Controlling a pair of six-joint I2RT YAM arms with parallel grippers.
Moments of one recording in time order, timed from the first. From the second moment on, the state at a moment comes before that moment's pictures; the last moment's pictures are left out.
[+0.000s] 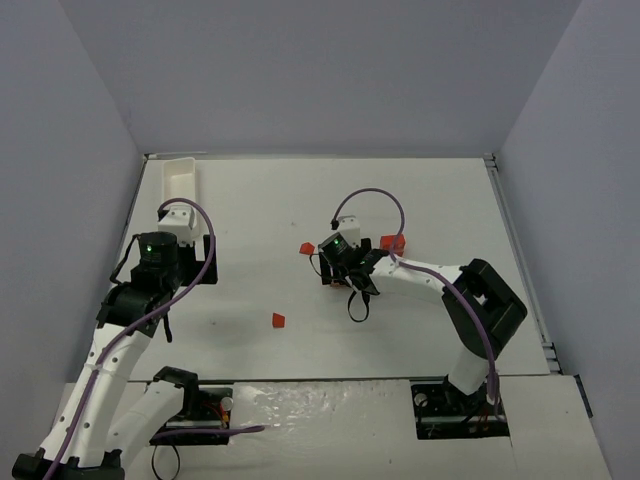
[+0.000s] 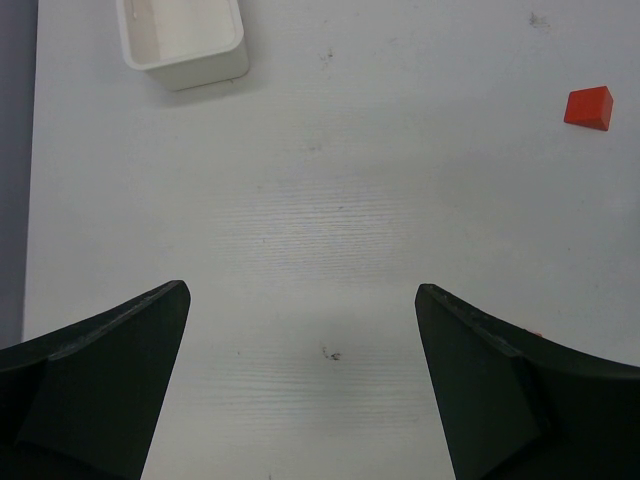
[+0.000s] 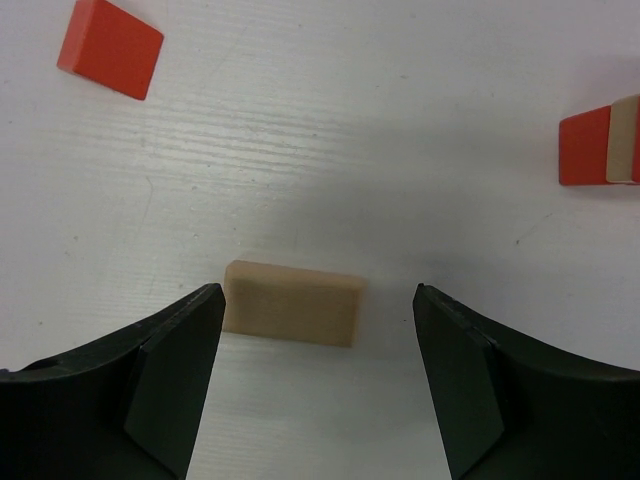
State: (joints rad) left arm -0.22 0.78 0.90 -0.72 -0.19 -0.09; right arm 0.81 1.71 0.98 -0.23 0.45 0.53
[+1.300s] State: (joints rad) left arm -0.22 0.79 0.90 -0.72 -0.19 -0.09; right arm 0.81 1.74 0.96 -0.23 0.46 0.73
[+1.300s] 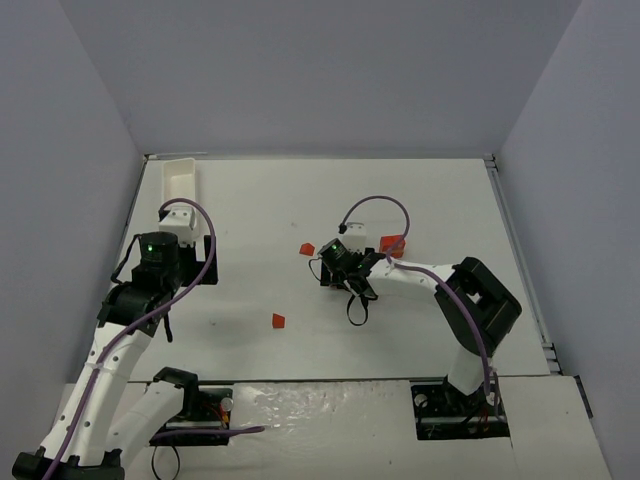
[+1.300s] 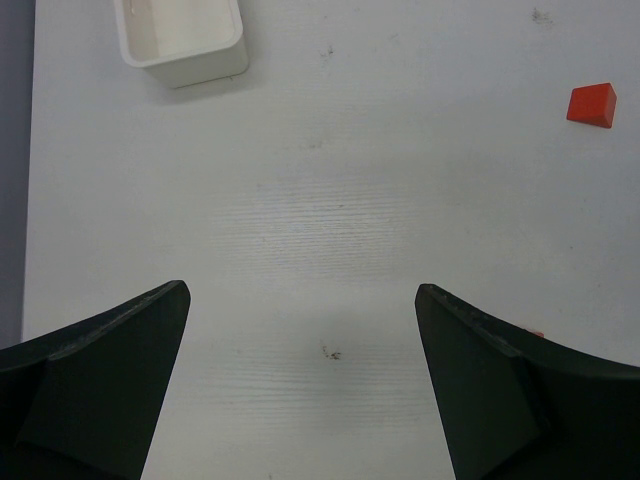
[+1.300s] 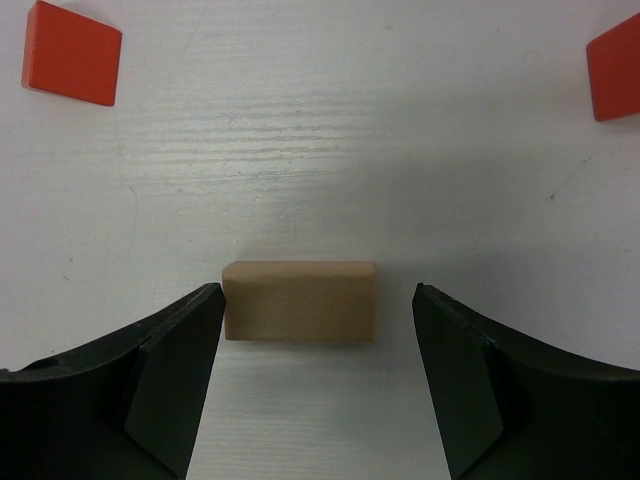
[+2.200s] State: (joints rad) left arm -0.22 0.79 0.90 -0.72 -0.19 -0.09; right arm 0.84 1.76 0.97 -0.23 0.49 0.73
